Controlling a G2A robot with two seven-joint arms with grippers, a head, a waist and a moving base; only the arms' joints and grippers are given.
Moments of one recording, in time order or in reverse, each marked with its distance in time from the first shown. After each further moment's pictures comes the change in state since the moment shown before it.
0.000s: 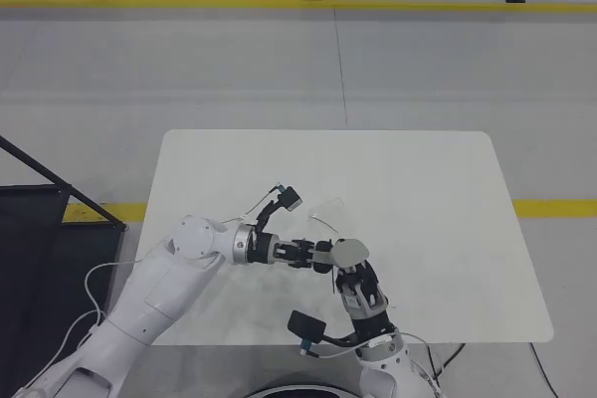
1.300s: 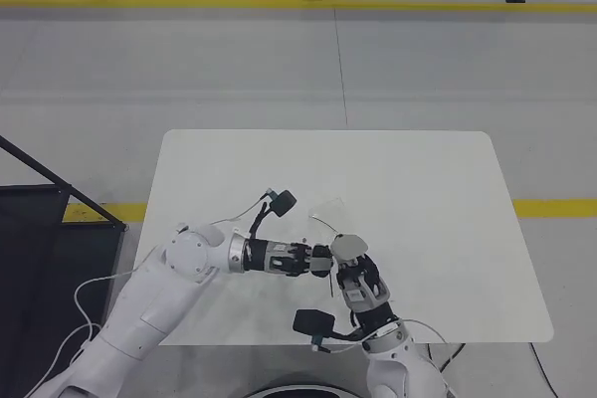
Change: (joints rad) left arm 0.088 0.021 -0.067 -0.109 0.194 -0.196 0.106; right arm 0.002 -0.005 0.059 -0.020 0.220 -0.112 -0.141
